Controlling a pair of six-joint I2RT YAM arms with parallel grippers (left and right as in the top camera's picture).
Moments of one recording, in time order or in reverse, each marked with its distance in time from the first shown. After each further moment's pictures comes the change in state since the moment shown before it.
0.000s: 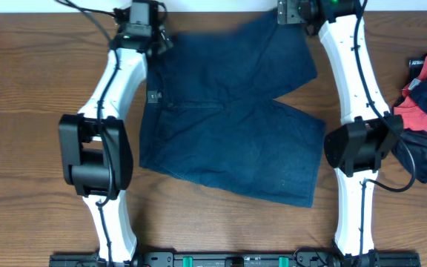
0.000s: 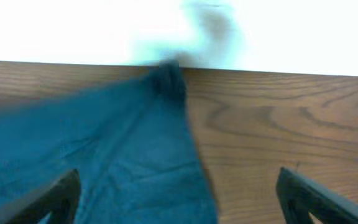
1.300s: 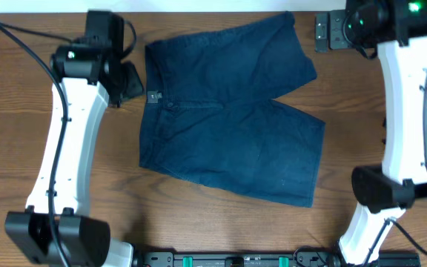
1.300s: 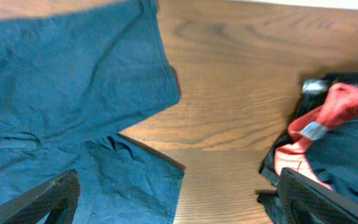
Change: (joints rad) left arm 0.028 -0.493 -0.130 -0.722 0.108 0.069; right arm -0.016 -0.400 0.002 -0.552 -0.021 -0.003
